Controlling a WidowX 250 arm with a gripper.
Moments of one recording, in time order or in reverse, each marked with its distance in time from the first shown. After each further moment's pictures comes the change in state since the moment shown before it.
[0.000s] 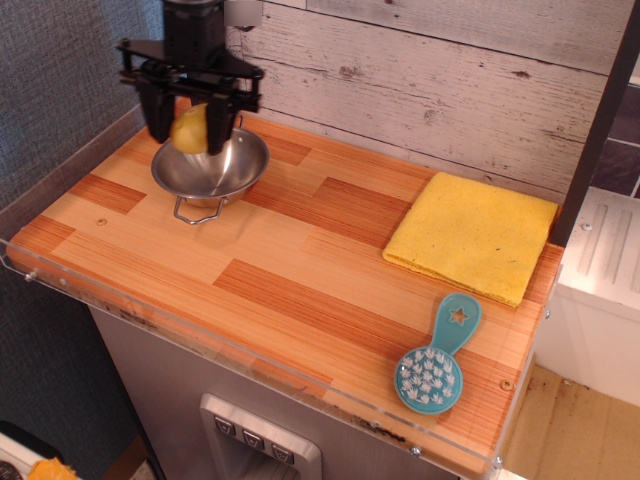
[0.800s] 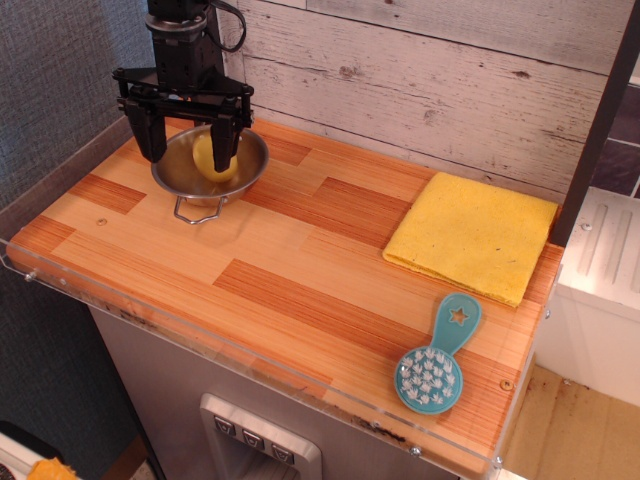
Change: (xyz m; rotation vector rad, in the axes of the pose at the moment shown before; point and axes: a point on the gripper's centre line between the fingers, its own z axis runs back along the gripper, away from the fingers) arm 0.007 0.000 -0.021 -0.066 0.011 0.022
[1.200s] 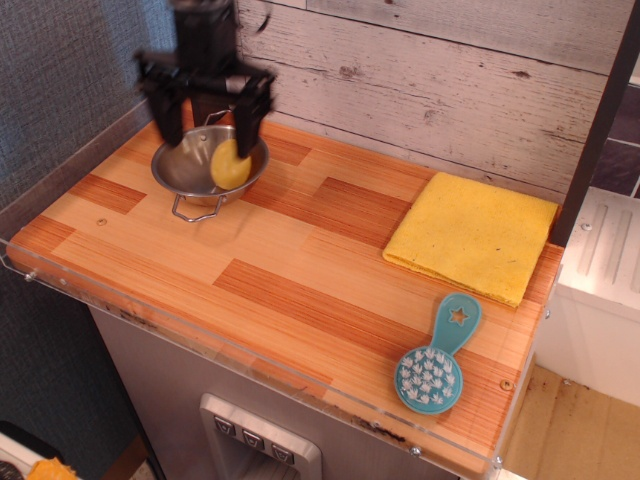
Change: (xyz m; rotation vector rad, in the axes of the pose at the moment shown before) arm -0.007 -0.030 0.033 -0.015 -0.010 -0.083
